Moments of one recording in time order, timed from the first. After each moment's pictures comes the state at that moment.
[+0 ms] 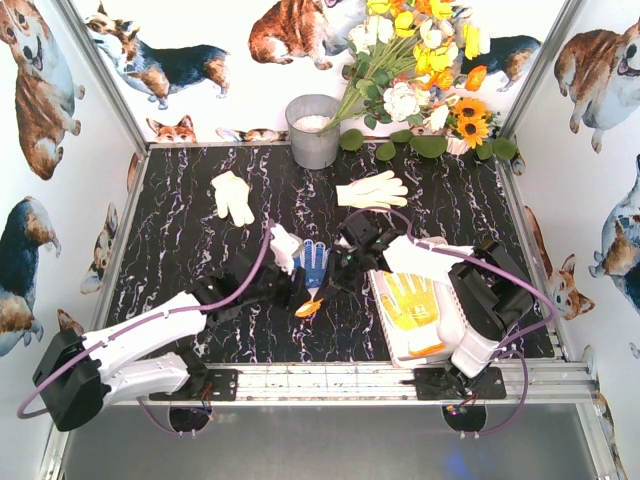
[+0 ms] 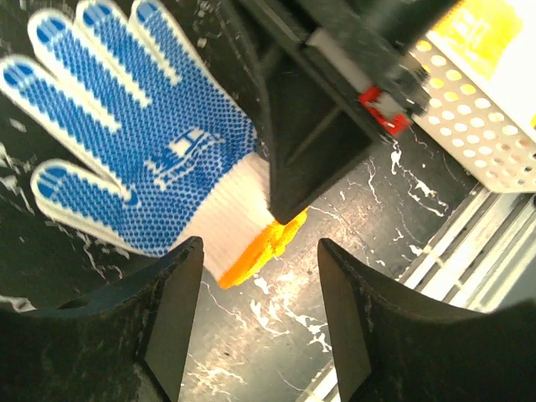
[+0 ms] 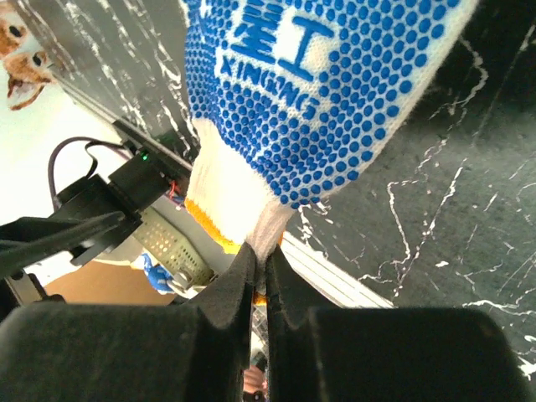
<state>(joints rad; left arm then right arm) -0.80 1.06 0.60 -0.18 0.13 -0.34 0.69 1.69 0.97 -0.35 -0.61 0.96</state>
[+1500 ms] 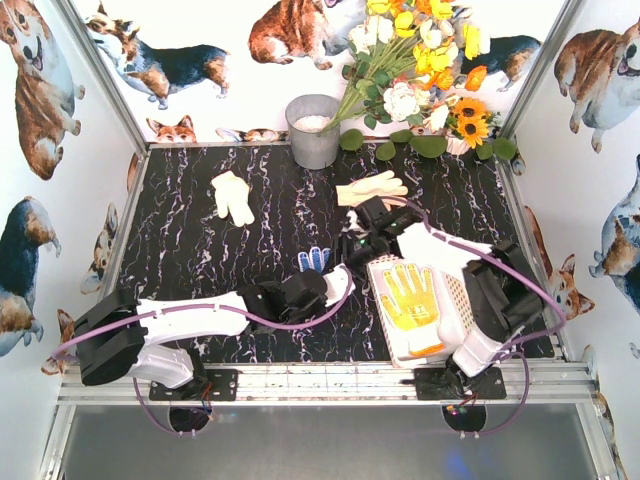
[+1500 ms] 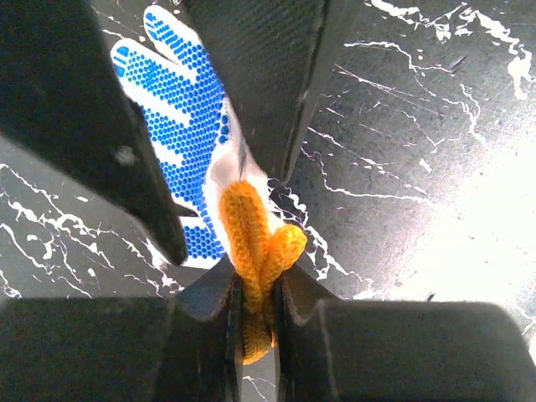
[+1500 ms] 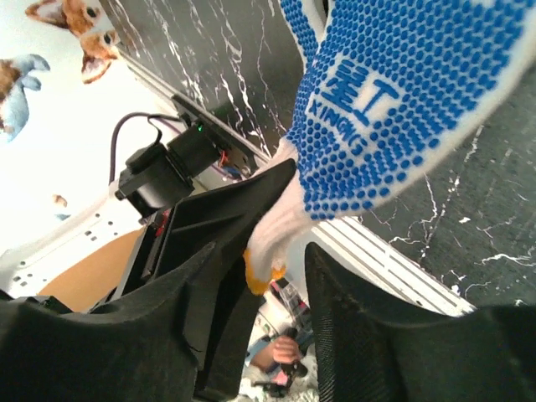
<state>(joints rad) -1.12 1.35 0.71 -0.15 -0.27 0.13 0.56 1.66 1.05 -0.47 -0.81 0.90</state>
